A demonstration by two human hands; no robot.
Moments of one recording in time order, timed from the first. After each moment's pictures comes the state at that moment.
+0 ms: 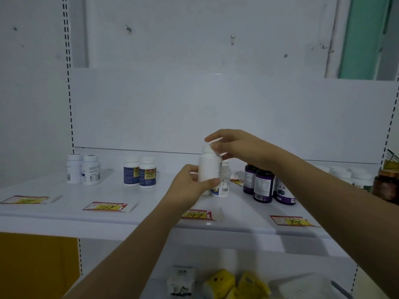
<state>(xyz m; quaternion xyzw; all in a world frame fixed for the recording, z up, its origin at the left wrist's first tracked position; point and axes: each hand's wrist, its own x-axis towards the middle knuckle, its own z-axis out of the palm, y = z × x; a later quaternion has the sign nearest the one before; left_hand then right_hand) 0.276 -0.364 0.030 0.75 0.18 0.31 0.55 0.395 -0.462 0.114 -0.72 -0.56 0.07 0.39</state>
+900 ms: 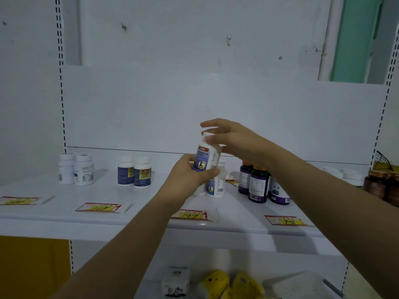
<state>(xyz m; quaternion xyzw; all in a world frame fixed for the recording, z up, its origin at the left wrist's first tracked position) 0.278 -0.370 0.049 0.75 0.16 0.33 0.55 0.388 -0.457 0.122 -0.68 -0.55 0.10 0.48</state>
